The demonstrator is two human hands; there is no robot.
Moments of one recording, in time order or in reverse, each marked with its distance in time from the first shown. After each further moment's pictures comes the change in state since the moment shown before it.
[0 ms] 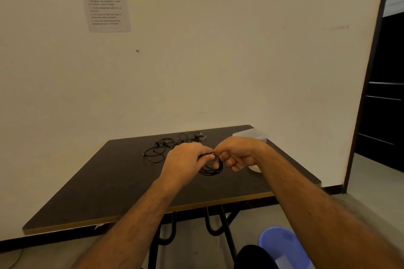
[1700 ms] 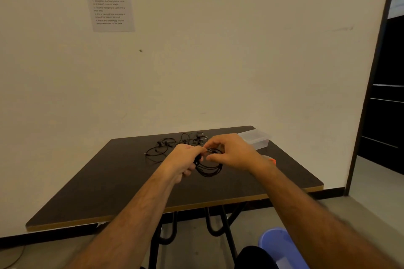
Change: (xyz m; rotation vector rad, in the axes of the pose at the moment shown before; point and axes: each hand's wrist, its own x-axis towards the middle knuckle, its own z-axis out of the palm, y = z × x) left_hand 0.006 0.004 -0.014 -0.925 -0.221 -0.735; right_hand -0.003 0.008 0.025 -0.640 0.442 -0.614
